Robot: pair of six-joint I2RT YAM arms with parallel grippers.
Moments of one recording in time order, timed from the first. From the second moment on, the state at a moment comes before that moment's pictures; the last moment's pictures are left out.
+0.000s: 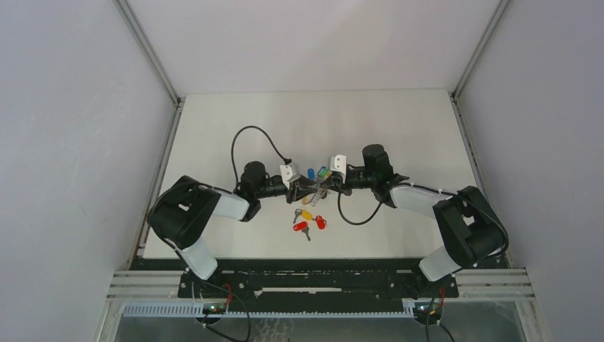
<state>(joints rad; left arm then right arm) -0.53 1.70 0.54 1.03 0.82 0.12 0.48 1.52 0.70 0.32 -0.88 -0.58</state>
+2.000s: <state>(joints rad) -0.60 1.60 0.71 0.30 0.63 0.43 0.45 1.48 0.71 0.21 -0.91 -0.59</state>
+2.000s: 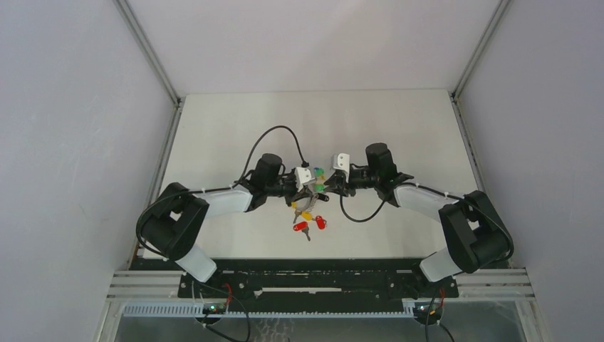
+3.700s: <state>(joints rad) -0.66 1.65 1.28 -0.68 0.33 0.55 0.44 1.73 0.51 1.16 -0.86 0.06</state>
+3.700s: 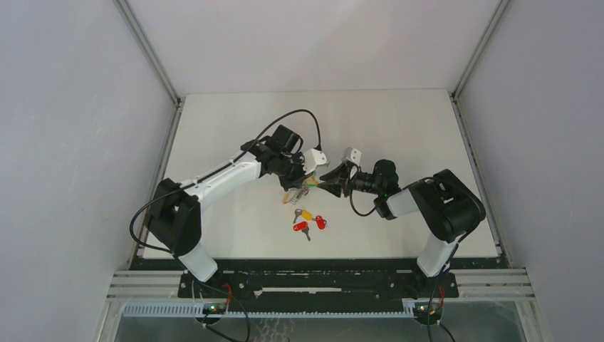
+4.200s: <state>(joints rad) -0.66 1.64 1.27 -0.68 0.40 0.60 0.46 1.84 0.55 1.34 -0.94 0.17</state>
